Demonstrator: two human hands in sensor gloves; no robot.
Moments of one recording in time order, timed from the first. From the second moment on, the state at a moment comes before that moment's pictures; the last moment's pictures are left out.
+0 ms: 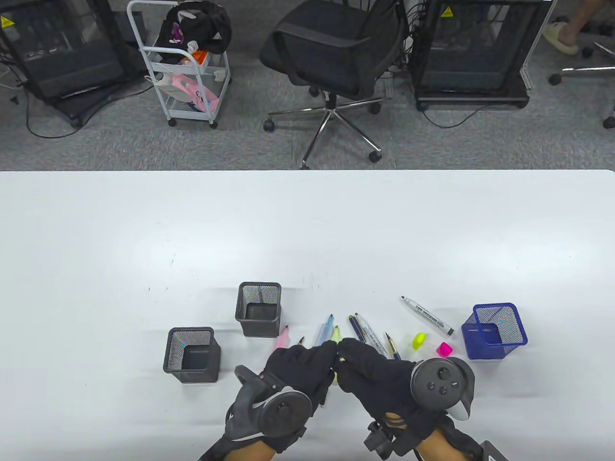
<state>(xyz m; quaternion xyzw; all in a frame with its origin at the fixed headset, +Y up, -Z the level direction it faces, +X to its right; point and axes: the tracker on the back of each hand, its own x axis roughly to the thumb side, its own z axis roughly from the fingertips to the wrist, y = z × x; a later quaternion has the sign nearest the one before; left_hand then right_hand) -0.093 -0.653 -0.165 0.13 -0.27 0.20 0.93 0.131 -0.676 -0.178 0.23 -0.06 0.85 0.47</state>
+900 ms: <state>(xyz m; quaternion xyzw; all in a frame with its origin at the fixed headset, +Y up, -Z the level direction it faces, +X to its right) -0.240 -0.654 -0.205 0.13 0.01 0.18 0.97 0.176 -0.702 -0.207 0.14 -0.06 0.91 0.39</state>
